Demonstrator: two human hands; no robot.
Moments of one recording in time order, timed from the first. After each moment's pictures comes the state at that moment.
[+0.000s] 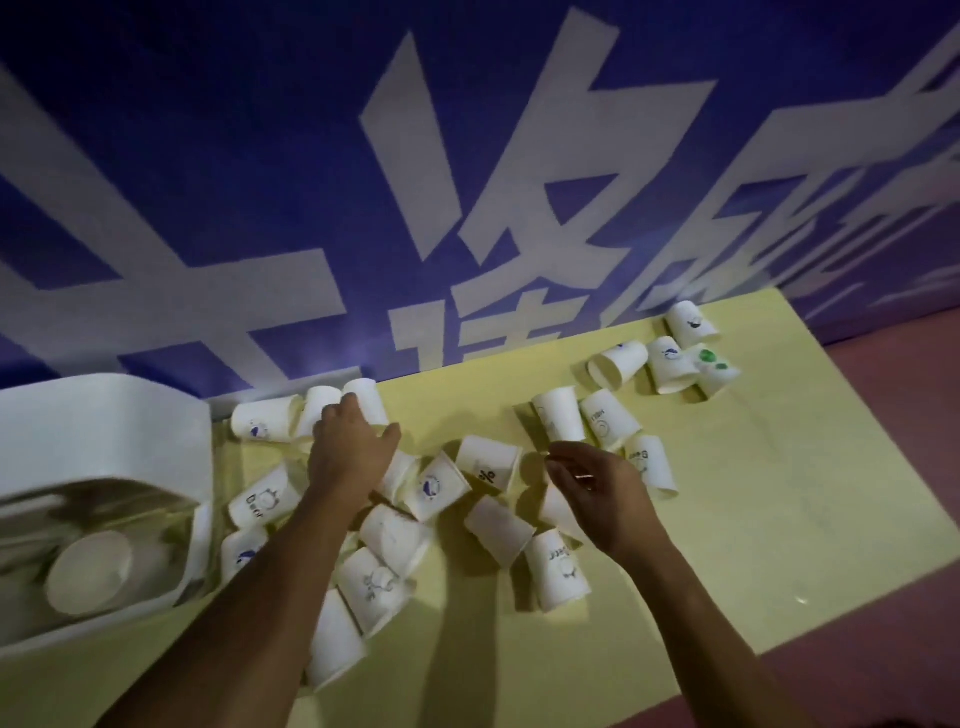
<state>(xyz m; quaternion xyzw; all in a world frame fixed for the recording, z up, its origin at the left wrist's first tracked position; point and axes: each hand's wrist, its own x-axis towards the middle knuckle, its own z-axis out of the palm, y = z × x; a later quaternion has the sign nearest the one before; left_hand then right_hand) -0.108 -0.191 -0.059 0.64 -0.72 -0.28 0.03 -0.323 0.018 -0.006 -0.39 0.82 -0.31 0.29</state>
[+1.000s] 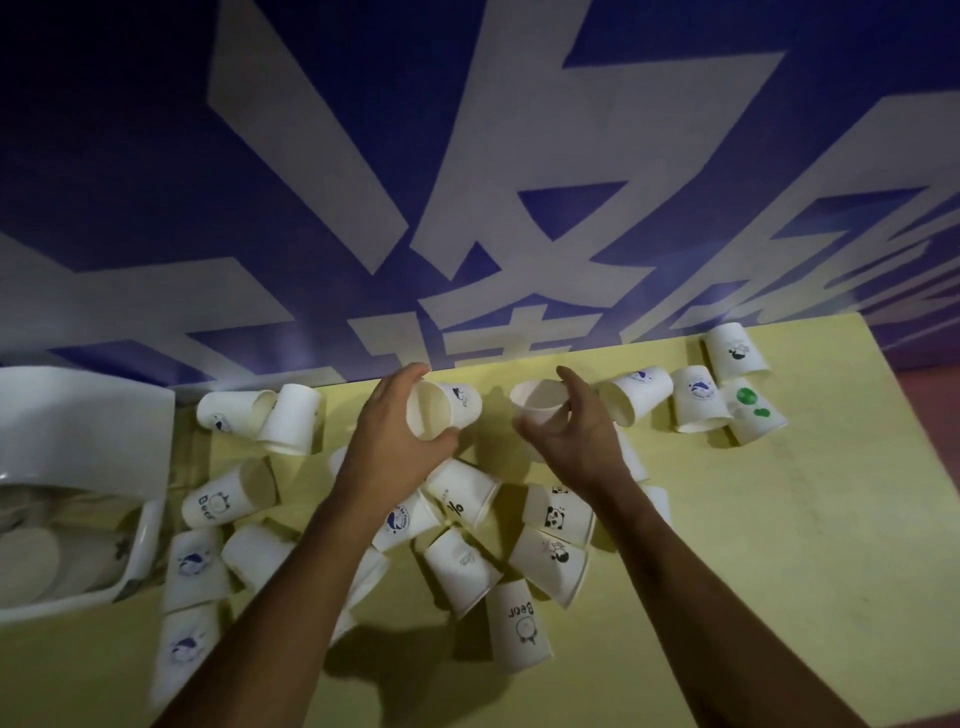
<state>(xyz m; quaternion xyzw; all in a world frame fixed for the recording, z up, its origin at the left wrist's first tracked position) -0.203 -0.169 -0.035 0.56 -0.71 -0.39 0.17 -0.416 -0.086 -0.051 -0.37 0.81 -0.30 0.34</state>
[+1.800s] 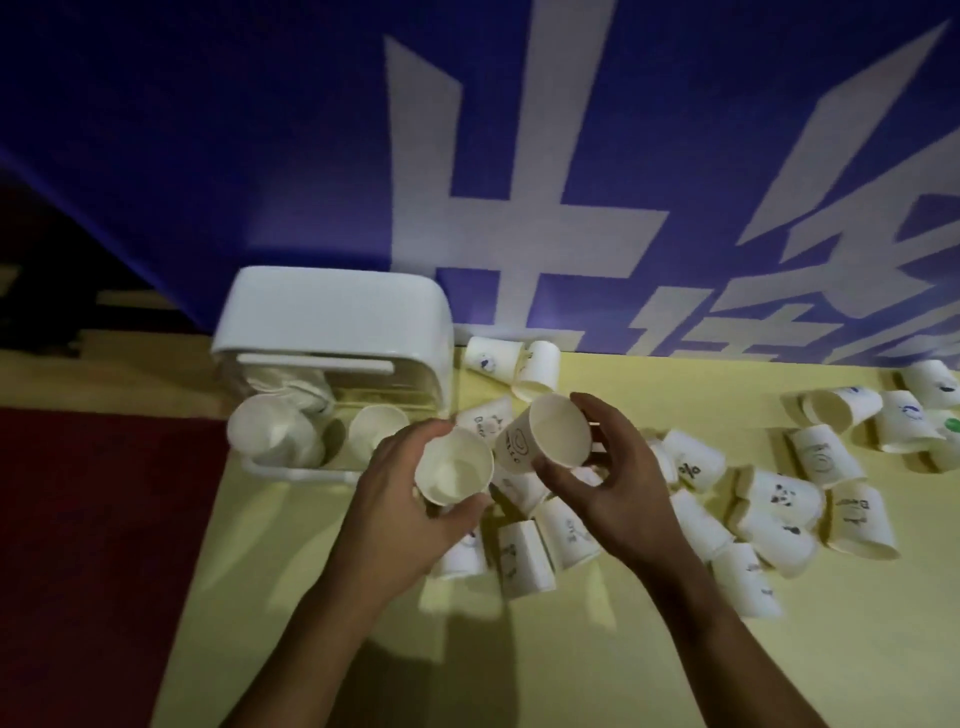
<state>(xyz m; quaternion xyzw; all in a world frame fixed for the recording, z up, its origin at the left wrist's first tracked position) 0.148 -0.097 0.034 0.55 -0.69 -0.38 0.26 -0.087 -0.063 0.032 -0.50 0.69 -0.39 0.35</state>
